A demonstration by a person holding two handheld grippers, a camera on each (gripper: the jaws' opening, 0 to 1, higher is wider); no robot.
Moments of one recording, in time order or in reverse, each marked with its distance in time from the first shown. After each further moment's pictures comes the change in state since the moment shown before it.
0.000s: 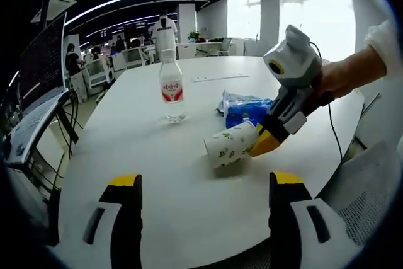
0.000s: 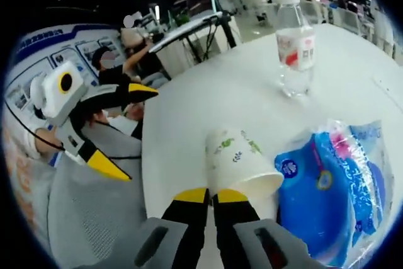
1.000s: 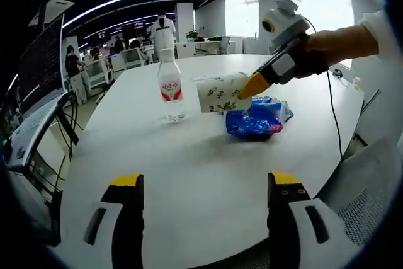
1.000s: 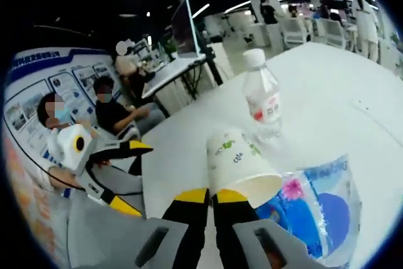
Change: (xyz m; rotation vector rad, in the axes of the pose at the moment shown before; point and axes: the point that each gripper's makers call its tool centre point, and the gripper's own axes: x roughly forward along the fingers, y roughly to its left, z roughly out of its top) left arm 0.000 0.000 -0.002 0.018 0.006 0.000; right arm -0.054 -0.026 0.076 -0.004 -0.144 -0.042
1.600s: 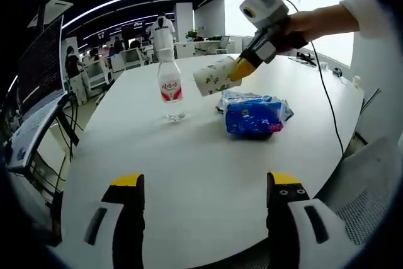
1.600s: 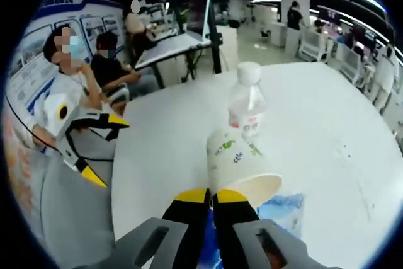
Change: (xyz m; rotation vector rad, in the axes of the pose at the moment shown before) left arm 0.000 0.000 -0.001 0.007 0.003 0.000; right arm -0.010 -0.046 0.017 -0.332 0.204 -0.108
